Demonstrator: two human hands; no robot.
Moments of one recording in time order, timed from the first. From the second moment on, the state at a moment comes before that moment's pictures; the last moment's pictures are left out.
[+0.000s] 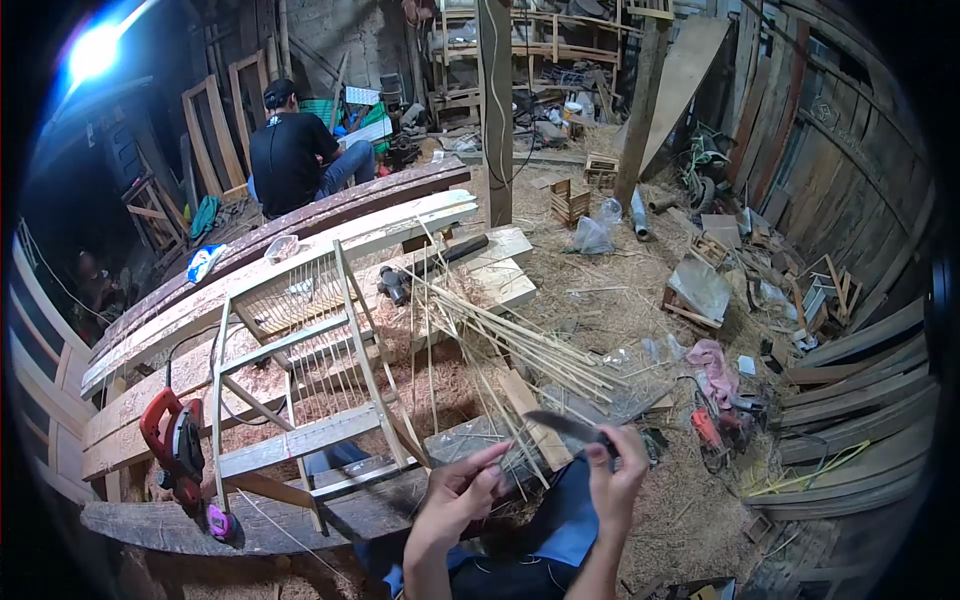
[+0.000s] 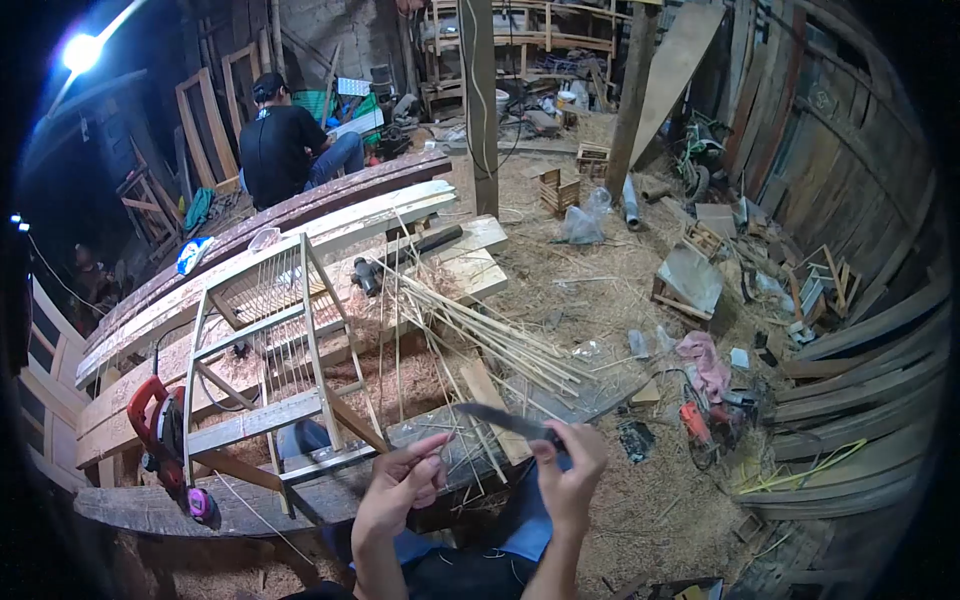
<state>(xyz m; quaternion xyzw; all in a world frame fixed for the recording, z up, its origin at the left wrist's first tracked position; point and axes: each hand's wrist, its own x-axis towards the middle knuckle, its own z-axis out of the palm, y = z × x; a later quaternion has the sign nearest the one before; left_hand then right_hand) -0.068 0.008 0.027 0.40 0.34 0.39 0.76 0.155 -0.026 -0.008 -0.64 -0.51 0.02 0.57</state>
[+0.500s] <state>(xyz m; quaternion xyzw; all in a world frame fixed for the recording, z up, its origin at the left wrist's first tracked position) -0.055 0.006 0.016 0.41 0.36 0.39 0.74 0.115 -0.012 0.004 -0.55 -0.64 0.05 0.54</state>
